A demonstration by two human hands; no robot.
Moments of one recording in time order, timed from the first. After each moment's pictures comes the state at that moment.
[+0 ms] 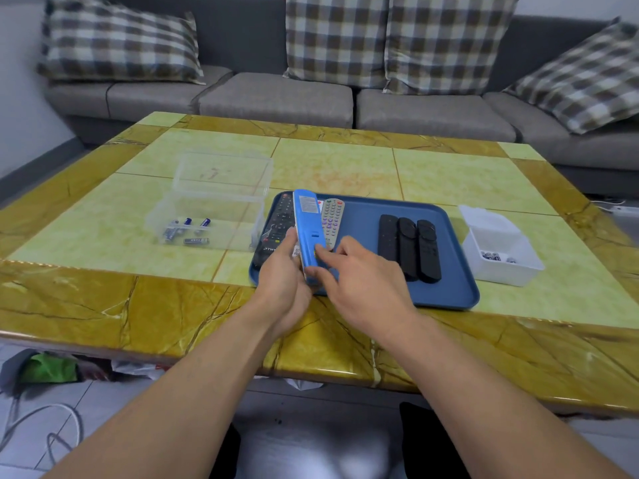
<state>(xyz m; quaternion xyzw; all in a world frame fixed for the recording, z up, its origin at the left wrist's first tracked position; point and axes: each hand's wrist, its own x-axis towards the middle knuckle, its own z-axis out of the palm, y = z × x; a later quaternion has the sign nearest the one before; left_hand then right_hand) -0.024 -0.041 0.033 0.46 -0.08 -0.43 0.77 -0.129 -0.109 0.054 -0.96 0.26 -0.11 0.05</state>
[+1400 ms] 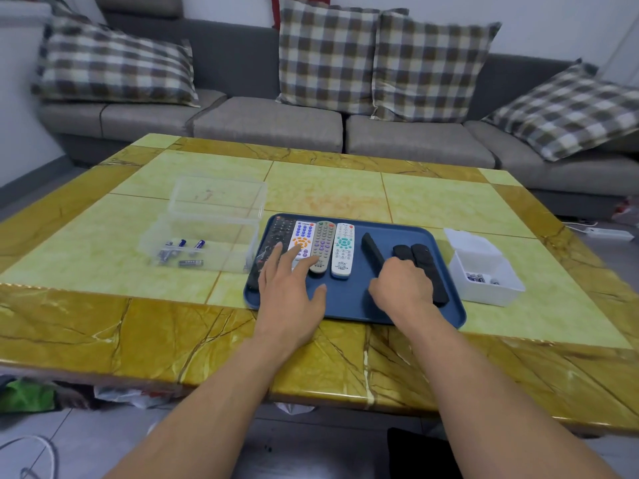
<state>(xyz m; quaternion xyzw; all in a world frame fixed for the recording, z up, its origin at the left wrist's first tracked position) -0.019 -0.043 0.007 0.83 -0.42 0.00 0.37 -0.127 -0.191 0.033 -0.85 0.53 -0.02 0.07</state>
